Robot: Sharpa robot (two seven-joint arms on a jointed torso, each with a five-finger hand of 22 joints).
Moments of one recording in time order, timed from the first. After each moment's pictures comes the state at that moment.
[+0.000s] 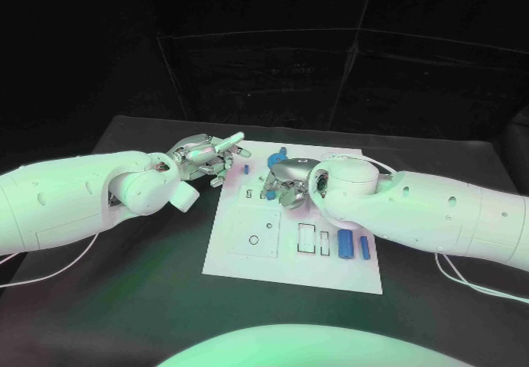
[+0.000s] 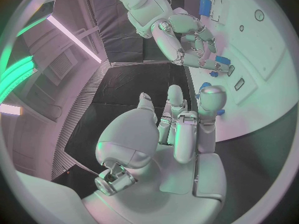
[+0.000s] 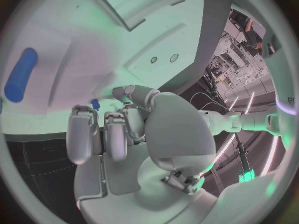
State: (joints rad) left arm 1.29 -0.96 -0.18 1.52 -0.12 -0.06 0.18; left_hand 1.16 0.23 -0.34 0.20 0.05 0.96 0.14 0.22 0.09 1.05 0.06 1.05 0.52 1.47 -0.02 1.54 1.31 0.15 1.30 0.08 1.07 0.90; right arm 1.25 -0.47 -0.12 1.45 -1.51 -0.03 -0.31; right_hand 1.25 -0.11 0.77 -0.21 0.55 0.86 0.04 0.07 0.07 1.40 -0.04 1.34 1.30 1.47 -0.10 1.55 1.31 0.05 1.47 0.01 1.46 1.31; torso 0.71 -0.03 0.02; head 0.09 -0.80
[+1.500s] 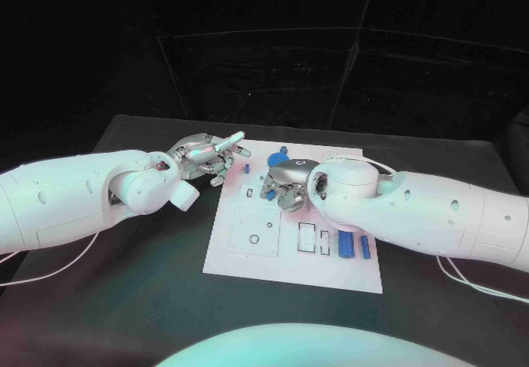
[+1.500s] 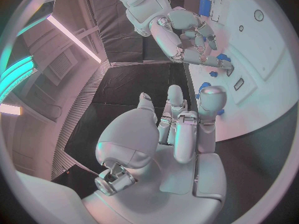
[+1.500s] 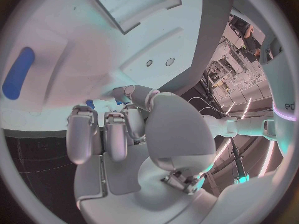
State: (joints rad) left arm 1.29 -0.96 -0.18 1.52 -0.12 -0.06 0.18; left_hand 1.16 0.22 -0.34 0.20 0.05 0.96 0.14 0.22 0.09 1.05 0.06 1.05 0.52 1.47 -0.02 1.54 1.31 0.15 1.30 0.08 1.08 0.90; right arm 1.24 -0.48 -0.12 1.48 -1.55 -0.01 -0.30; right_hand 1.25 -0.11 0.77 -0.21 0.56 0.86 0.04 0.07 0.07 1.40 -0.04 1.34 1.30 1.47 -0.10 1.55 1.31 0.05 1.47 0.01 1.46 1.31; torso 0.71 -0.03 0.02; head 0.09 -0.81
